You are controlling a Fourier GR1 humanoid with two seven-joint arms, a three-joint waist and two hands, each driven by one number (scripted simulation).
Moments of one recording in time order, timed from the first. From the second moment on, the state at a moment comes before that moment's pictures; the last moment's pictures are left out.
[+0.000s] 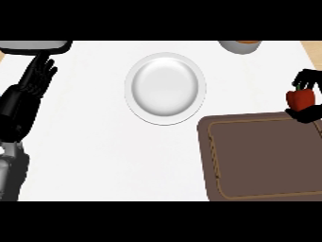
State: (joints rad) left arm -0.27 0.28 0.10 -1.61 0.05 -0.08 0.11; right arm -0.53 -0.63 0.03 -0.90 0.74 -0.04 -0.20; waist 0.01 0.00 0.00
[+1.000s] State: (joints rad) left arm -0.30 0.26 0.10 -1.60 0.02 -0.08 0.14; right arm -0.73 -0.31 0.07 -1.26 0.55 0.18 0.01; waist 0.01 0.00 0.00
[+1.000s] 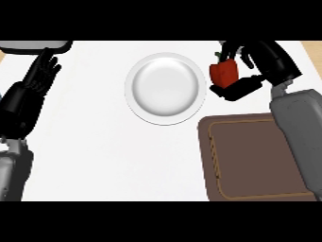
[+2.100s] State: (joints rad) left arm -0.34 0.24 0.09 -1.58 0.02 -0.11 0.12; right arm -1.14 -0.01 0.11 -0.44 0.64 -0.18 0.02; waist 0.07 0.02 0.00
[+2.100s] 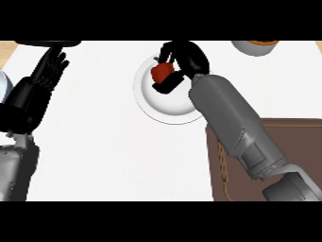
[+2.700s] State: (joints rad) left arm -0.39 0.22 0.07 -1.55 0.01 -0.11 0.12; right arm -1.16 0.00 0.05 -0.31 0.40 -0.26 -0.15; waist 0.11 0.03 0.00
